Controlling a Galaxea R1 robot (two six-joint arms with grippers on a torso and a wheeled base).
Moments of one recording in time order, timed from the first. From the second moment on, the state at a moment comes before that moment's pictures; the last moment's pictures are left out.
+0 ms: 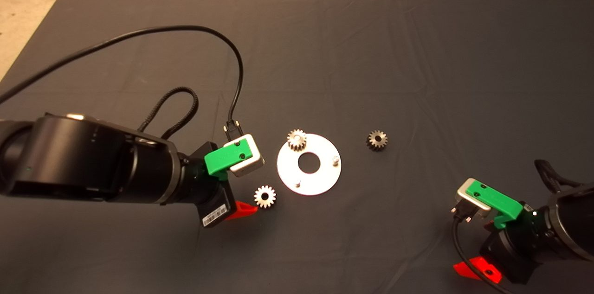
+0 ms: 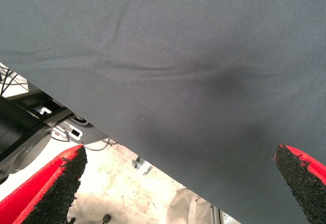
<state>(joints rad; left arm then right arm) -0.29 2.20 -0.51 0.66 1.10 -0.61 0.17 2.03 -0.35 -0.42 -1.50 1.09</state>
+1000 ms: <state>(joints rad) -0.14 2.21 -0.51 0.91 1.10 -0.63 0.17 2.01 -0.35 -0.42 -1.50 1.09</state>
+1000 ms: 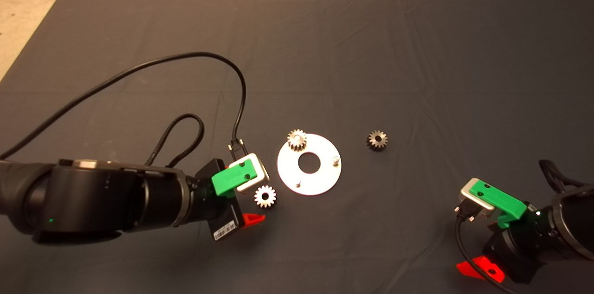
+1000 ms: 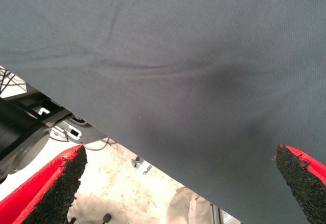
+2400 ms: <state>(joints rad) -0.02 2.27 -0.58 1.02 1.09 -0.63 0.17 1.99 -0.35 -0.42 -1.50 1.09</state>
